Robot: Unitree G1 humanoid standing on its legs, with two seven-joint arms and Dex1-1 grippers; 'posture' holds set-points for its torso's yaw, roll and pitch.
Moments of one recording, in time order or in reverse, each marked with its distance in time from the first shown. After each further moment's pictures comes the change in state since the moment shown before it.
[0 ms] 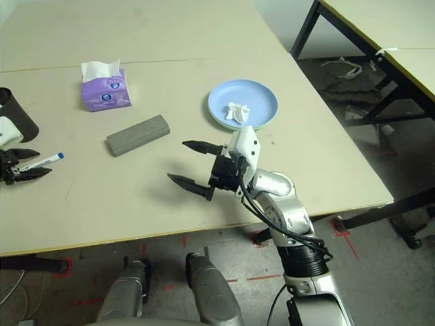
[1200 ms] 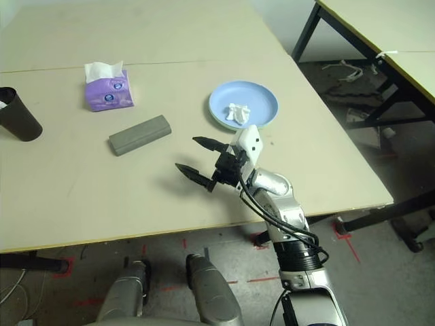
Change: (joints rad) left arm 0.070 -0.218 0.629 -0.285 -0.385 -0.091 0.525; right arm -0.035 0.044 -0.028 0.144 -0.039 -0.059 -0.070
